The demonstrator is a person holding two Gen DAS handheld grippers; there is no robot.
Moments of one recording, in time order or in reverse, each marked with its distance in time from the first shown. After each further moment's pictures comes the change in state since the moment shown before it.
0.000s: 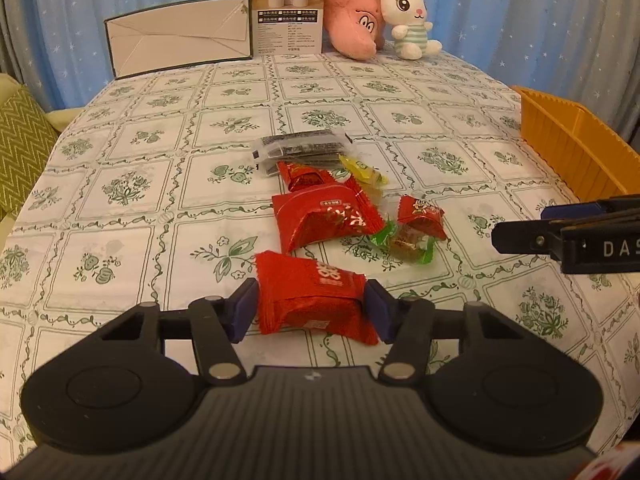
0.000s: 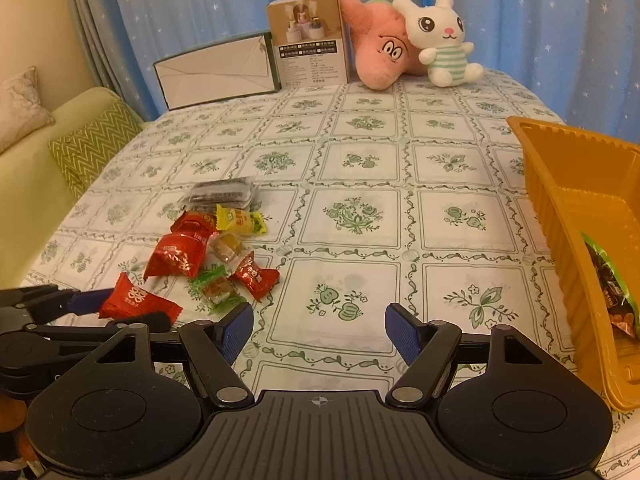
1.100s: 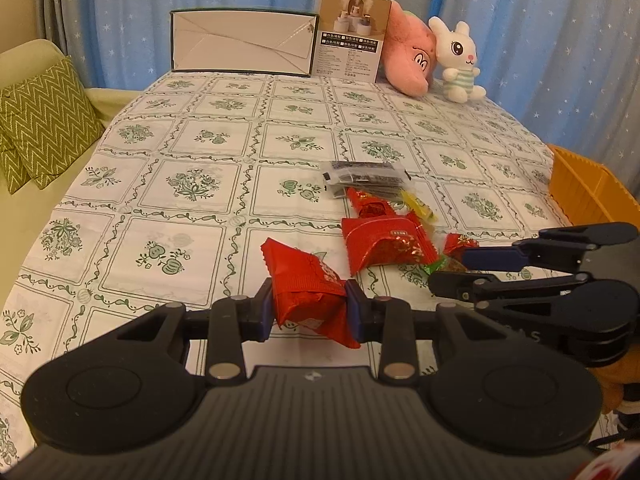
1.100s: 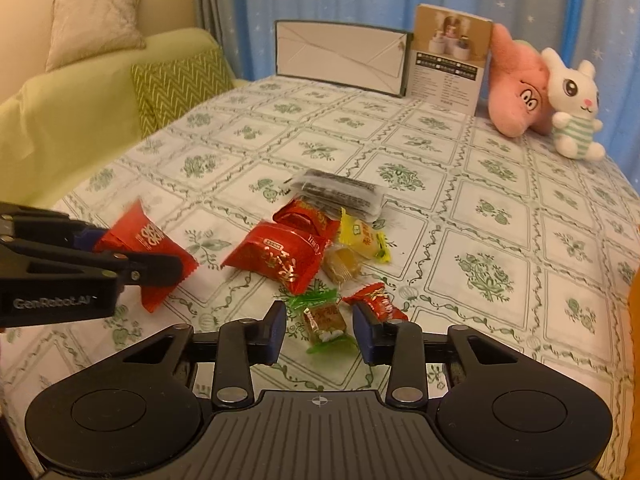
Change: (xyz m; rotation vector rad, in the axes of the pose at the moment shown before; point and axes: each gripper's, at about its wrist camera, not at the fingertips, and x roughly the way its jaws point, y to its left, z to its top) left arm -0.025 0.042 -0.001 -0.171 -0.052 0.038; right arm 0.056 0.073 0.005 -0.346 0.008 0.126
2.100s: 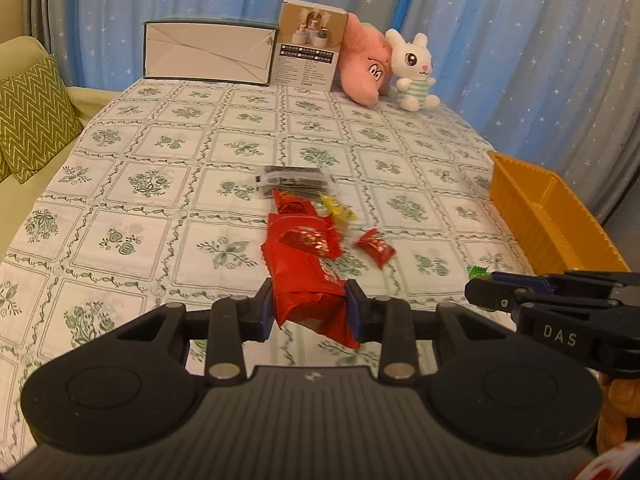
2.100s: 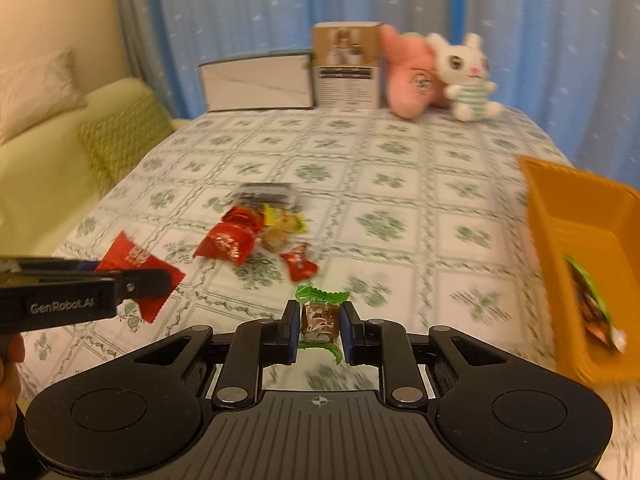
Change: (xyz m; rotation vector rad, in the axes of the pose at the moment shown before) left arm -0.051 -0.049 -0.005 -0.023 -0.011 -0.086; right arm -0.113 -0.023 -0.038 0.263 -0.057 -0.122
